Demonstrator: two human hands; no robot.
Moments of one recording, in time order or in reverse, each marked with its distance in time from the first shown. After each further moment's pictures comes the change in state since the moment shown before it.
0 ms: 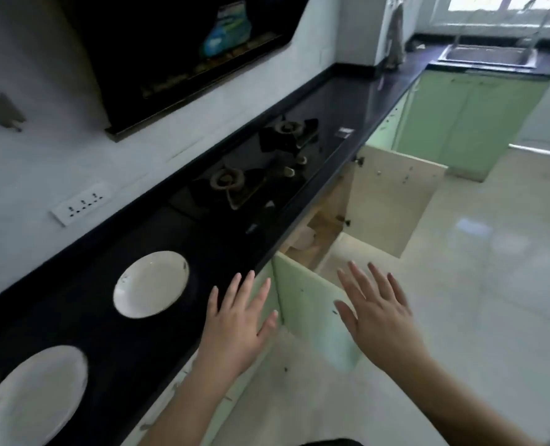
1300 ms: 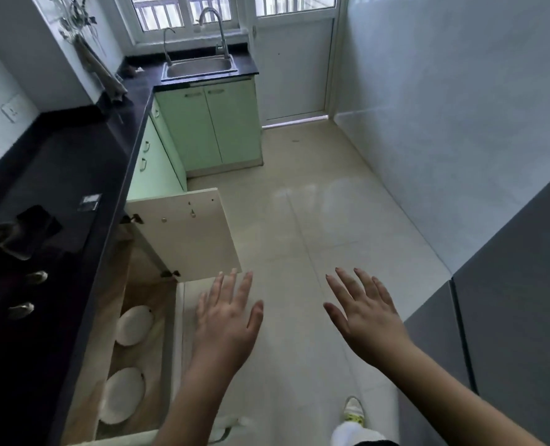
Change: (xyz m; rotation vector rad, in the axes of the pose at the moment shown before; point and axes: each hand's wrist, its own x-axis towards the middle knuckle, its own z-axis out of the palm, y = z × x) left_hand 0.257 0.327 0.016 -0.176 -0.047 0.600; right_hand -0.032 0.297 -0.025 -0.003 -0.066 0.771
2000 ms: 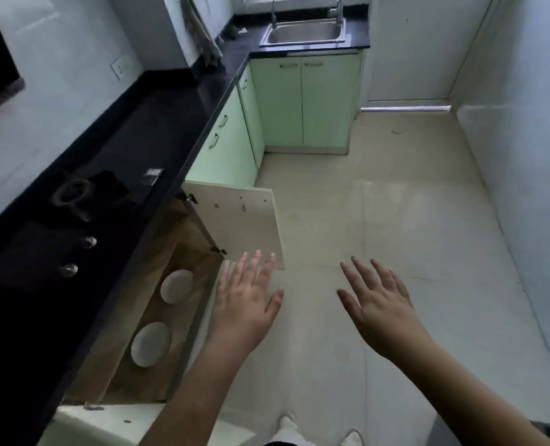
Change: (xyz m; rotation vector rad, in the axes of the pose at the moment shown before) left_hand 0.162 0.024 0.009 0.125 0.022 -0.249; right_hand 0.231 0.048 -0.027 0.029 -0.136 -0.330
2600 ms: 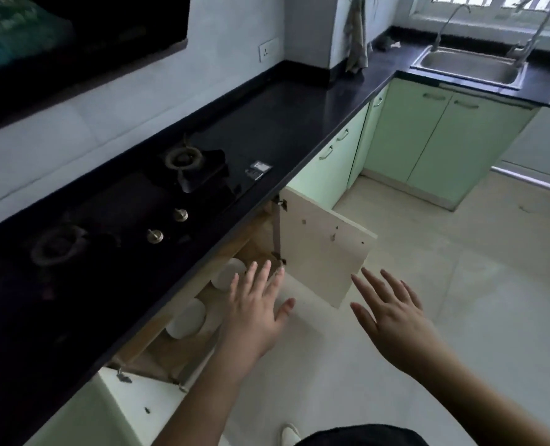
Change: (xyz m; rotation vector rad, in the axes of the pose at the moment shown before) left_hand 0.049 -0.158 0.014 -0.089 -0.005 -0.407; right_hand 0.187 -0.125 -0.003 -0.137 -0.131 -0.439
